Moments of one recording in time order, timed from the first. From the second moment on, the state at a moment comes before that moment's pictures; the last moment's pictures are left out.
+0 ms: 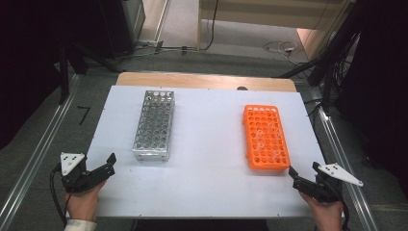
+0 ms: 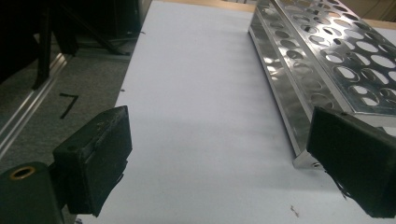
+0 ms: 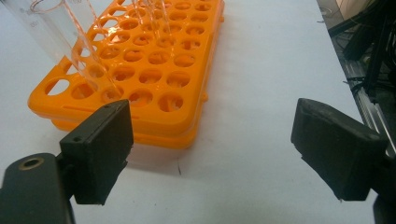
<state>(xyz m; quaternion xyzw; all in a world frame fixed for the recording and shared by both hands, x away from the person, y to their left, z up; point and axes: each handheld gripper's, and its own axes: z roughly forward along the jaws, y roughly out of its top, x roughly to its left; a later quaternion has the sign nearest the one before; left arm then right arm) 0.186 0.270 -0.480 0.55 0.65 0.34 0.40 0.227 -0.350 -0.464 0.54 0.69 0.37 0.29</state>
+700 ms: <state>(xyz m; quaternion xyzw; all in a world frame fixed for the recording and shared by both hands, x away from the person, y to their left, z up) 0.189 0.267 -0.481 0.56 0.65 0.34 0.38 0.228 -0.340 -0.465 0.54 0.70 0.38 0.28</state>
